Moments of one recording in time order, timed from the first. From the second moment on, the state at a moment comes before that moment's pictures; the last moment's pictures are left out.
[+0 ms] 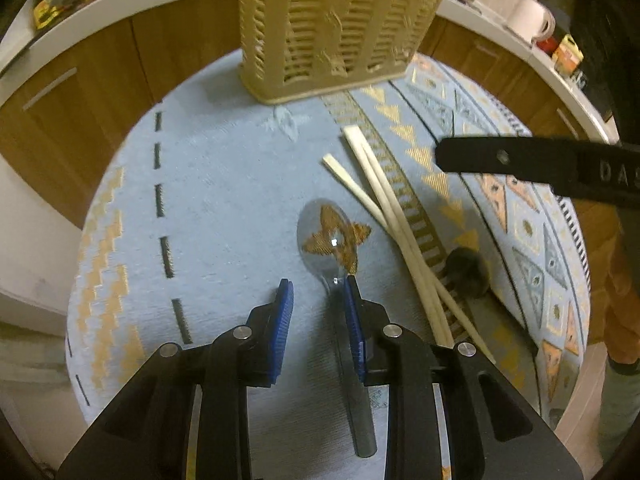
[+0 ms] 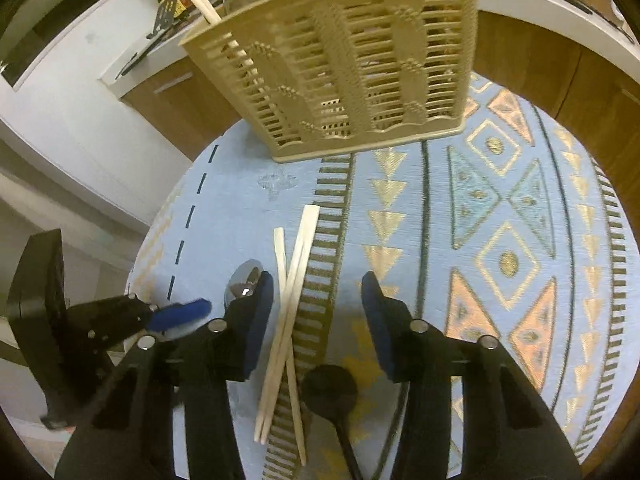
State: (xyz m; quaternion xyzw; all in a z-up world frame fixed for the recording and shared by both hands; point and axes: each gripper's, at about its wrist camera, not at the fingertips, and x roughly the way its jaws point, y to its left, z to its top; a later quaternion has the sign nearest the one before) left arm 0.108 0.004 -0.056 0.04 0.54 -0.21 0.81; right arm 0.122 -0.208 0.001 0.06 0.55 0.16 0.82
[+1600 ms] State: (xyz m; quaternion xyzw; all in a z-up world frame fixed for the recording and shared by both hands) left arm 0.140 0.012 -0.052 0.04 0.57 -0.18 0.80; right arm 0.147 -0.179 -0.029 -0.06 0.61 0.11 0.78
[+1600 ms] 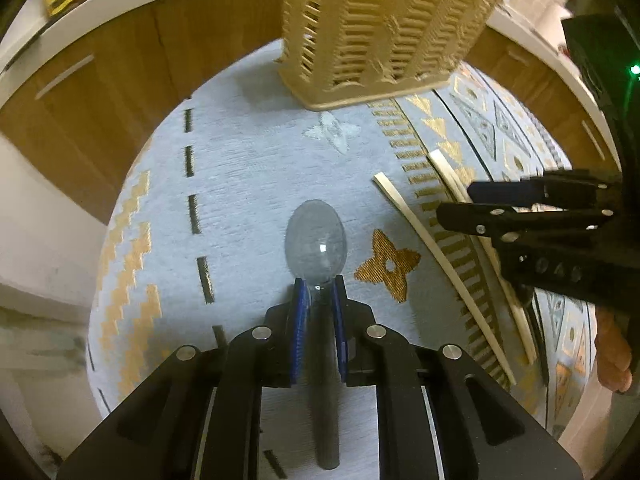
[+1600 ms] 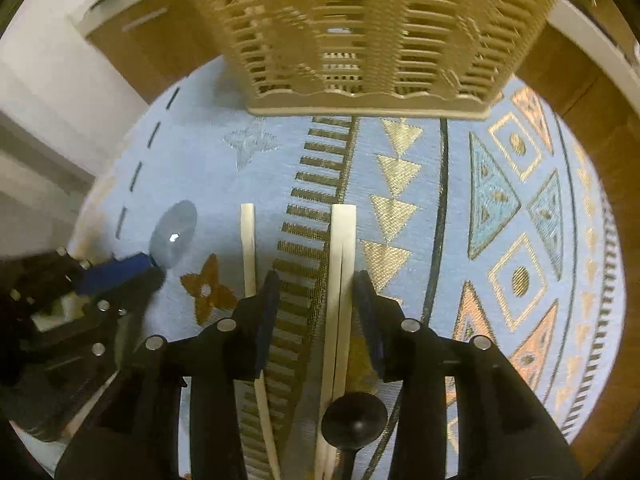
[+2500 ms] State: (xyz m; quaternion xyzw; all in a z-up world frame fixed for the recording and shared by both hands) left arm 0.109 0.042 0.052 -0.06 0.37 -0.20 0.91; right arm 0.077 -0.191 0.059 0.03 0.42 0.21 0.88
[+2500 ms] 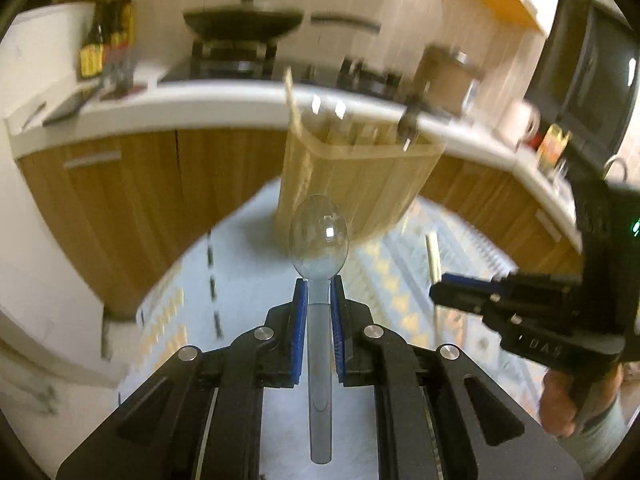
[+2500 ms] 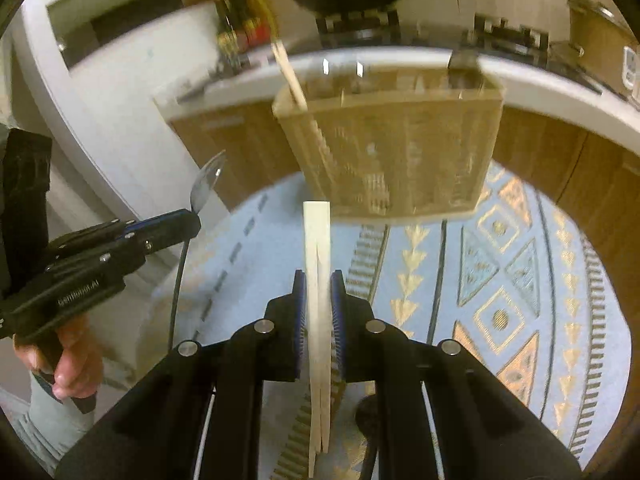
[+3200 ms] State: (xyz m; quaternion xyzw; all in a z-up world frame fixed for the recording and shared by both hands) left arm 0.125 0.032 0.097 -0.12 0.25 -0.21 0.94; right arm 0.085 -0.245 0.123 0.07 0.31 0.20 0.93
